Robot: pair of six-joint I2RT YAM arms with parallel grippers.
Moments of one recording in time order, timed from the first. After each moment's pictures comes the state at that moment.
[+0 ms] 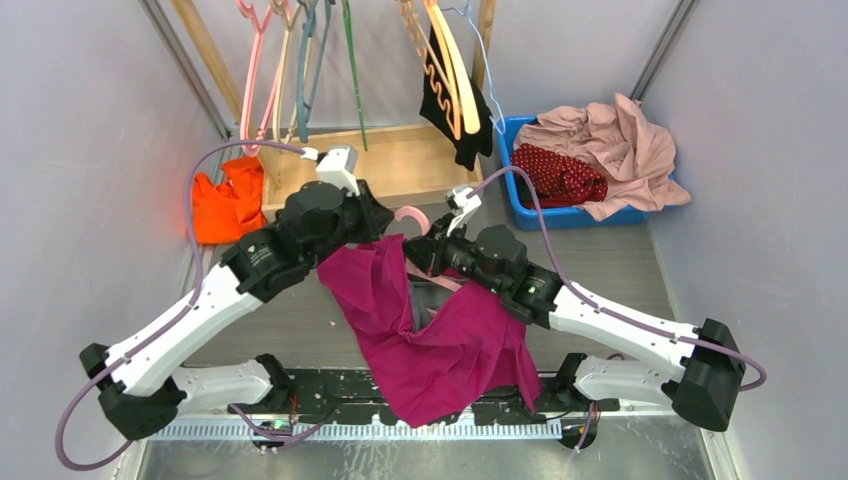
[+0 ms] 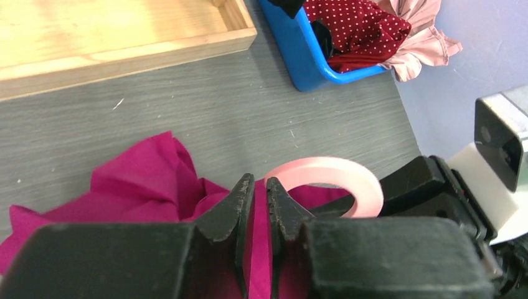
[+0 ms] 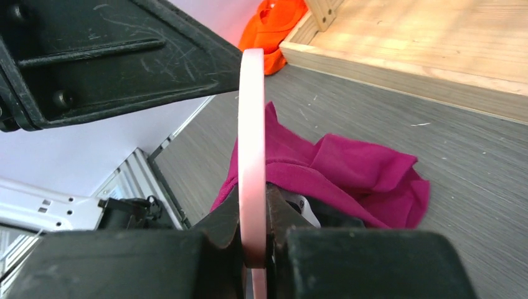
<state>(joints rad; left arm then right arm) -0.86 1.13 1.29 -0.53 -0.30 -0.60 0.96 1.10 0.80 0.23 0.04 0.49</state>
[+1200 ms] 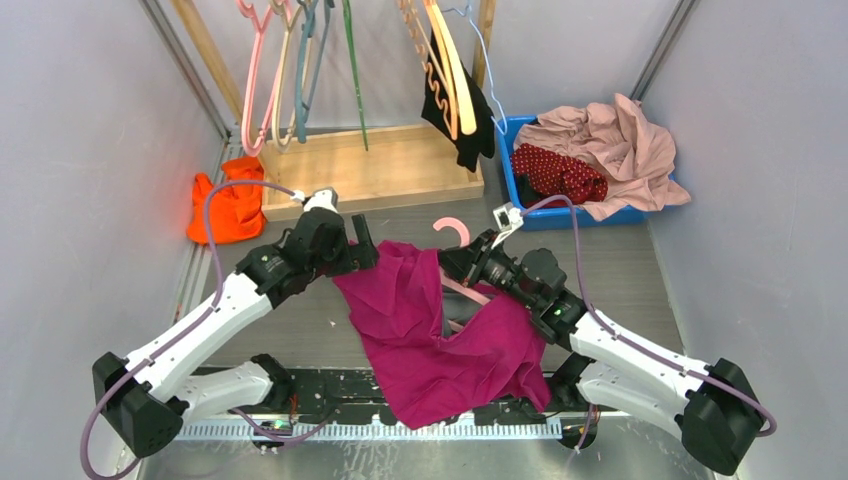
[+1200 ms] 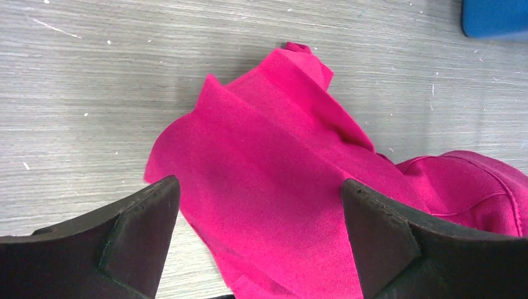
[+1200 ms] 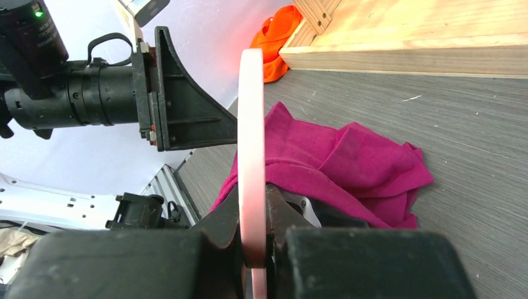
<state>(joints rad) -0.68 1.04 0.95 -0.66 -0.26 -0.72 0.75 0.89 0.44 0.49 -0.14 0.66</state>
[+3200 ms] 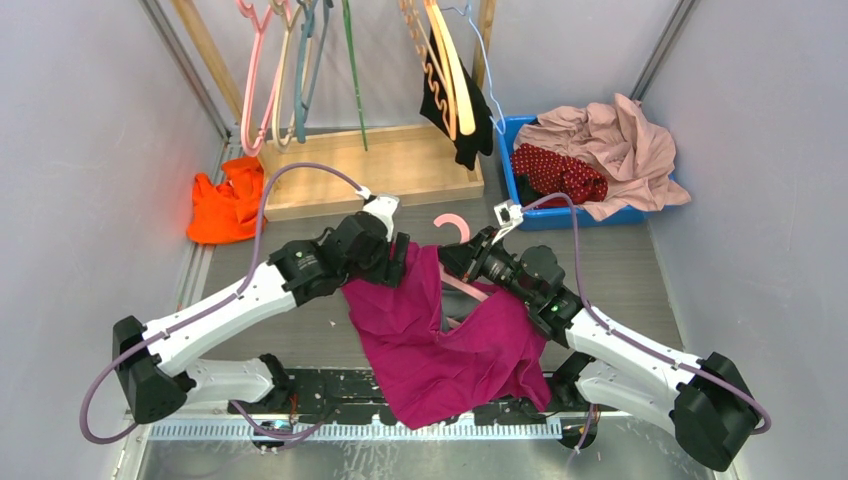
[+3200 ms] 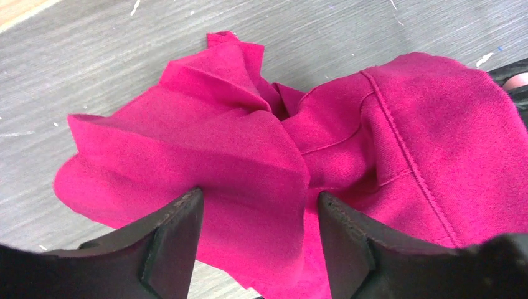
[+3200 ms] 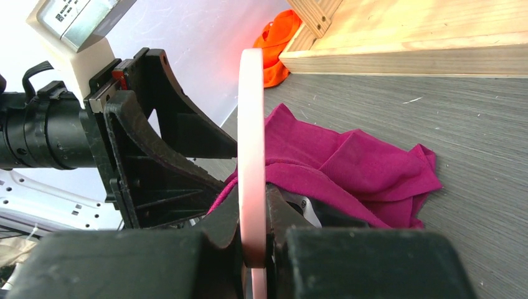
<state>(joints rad) -0.92 1.18 1.09 -0.66 -0.26 -0.44 0.72 0.93 0.44 0.54 -0.18 0.70</state>
